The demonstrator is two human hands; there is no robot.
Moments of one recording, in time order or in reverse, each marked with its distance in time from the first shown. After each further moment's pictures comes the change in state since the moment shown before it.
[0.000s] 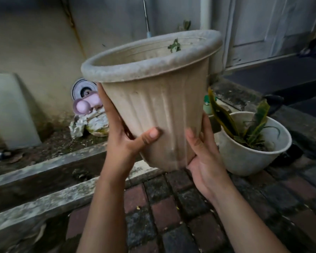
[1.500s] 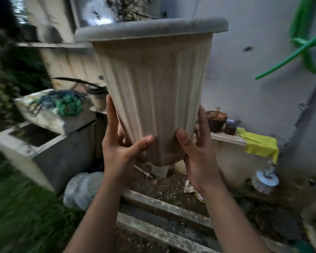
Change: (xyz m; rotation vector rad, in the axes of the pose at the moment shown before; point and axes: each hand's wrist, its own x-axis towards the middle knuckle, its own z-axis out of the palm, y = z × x) left_hand 0.353 0.807 -0.403 0.327 0.660 0.165; right_hand 0.096 -0.485 0.865 -0.023 -0.626 0.079
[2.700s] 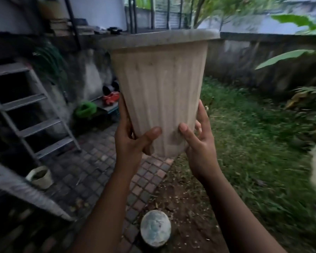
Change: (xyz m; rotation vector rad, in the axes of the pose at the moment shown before) left_hand -0.553 0.609 -0.213 1.218 1.319 0.225; right_hand -0.606 -0.150 0.435 0.731 -1.445 0.553
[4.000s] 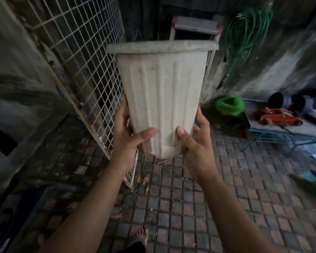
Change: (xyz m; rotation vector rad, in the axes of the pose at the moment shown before) left_hand 0.206 -0.204 -0.429 0.357 0.920 -0.017; right_hand 0.293 0.395 0.449 0.314 -0.999 0.543
